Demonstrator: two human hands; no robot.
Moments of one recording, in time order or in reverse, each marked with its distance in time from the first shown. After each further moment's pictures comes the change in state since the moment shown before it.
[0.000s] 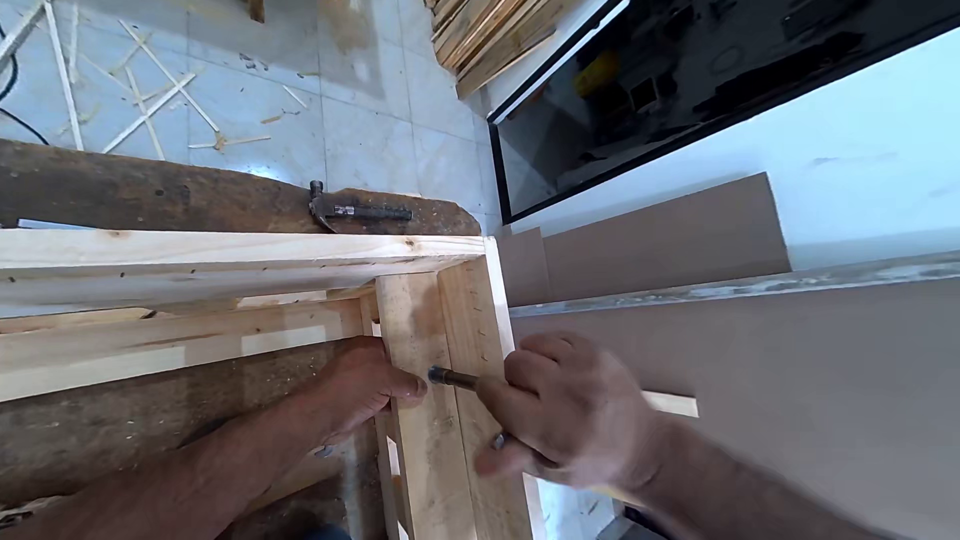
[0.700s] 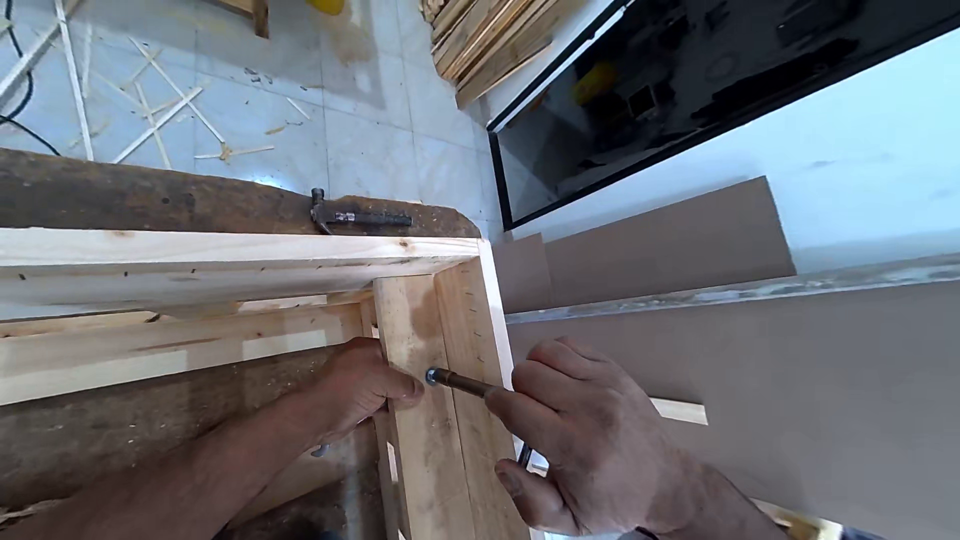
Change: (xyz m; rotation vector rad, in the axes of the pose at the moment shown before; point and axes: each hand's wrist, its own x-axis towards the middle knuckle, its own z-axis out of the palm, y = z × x) left_hand 0.002 -0.002 -0.003 0.002 -0.042 0.021; right_hand -0.013 -0.005 -0.009 0.041 -0.012 0.019
